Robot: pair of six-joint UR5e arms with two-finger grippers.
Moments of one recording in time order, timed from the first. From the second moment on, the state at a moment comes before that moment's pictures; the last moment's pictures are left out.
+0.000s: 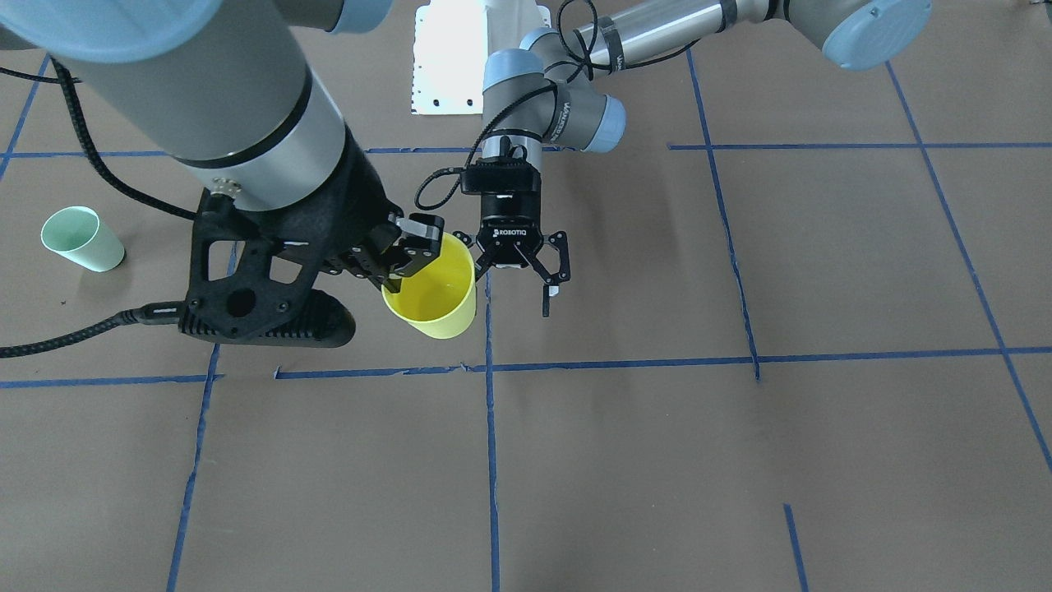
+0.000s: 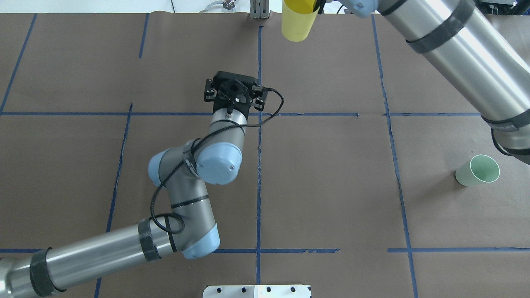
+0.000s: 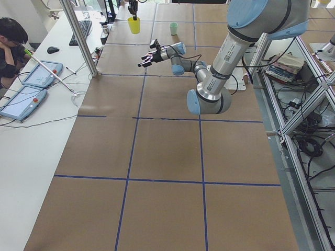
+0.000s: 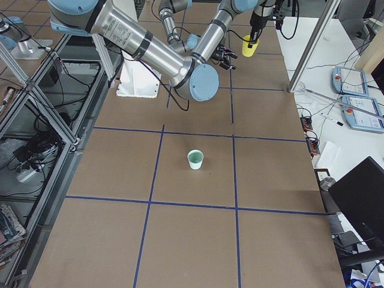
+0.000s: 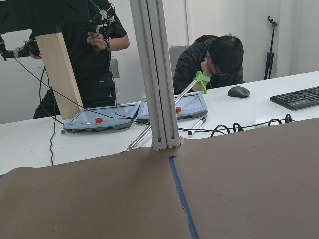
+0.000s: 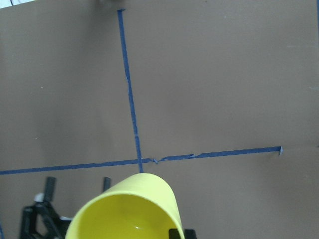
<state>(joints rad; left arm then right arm) -0.46 -2.32 -1.39 -2.23 -0.87 -0.93 1.06 -0.56 1.54 -2.04 2.37 0.83</state>
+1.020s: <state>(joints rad) -0.89 -2.19 -1.70 -1.63 -1.87 -0.93 1.17 -1.35 2.11 -2.03 2.33 0.37</state>
